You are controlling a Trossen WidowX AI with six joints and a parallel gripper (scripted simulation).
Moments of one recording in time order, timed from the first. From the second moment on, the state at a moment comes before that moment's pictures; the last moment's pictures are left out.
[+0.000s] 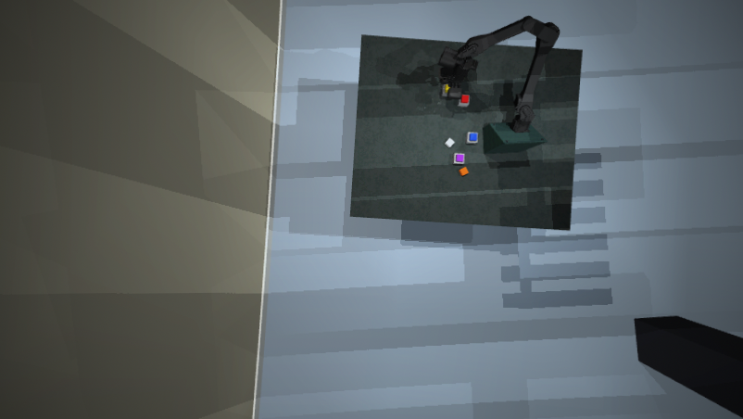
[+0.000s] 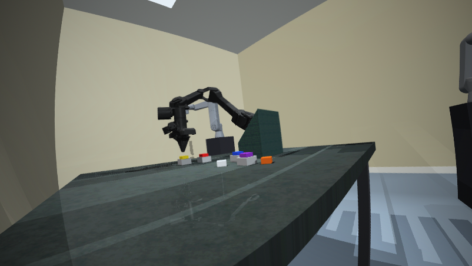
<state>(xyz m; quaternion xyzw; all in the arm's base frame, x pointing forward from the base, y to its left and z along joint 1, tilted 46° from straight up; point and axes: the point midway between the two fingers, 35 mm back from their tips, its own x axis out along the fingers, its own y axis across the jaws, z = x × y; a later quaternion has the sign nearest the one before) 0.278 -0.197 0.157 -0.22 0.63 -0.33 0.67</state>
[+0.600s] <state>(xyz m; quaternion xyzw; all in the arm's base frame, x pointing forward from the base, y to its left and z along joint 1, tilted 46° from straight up) 0.277 -0.214 0.141 -0.22 0.63 -0.33 0.67</state>
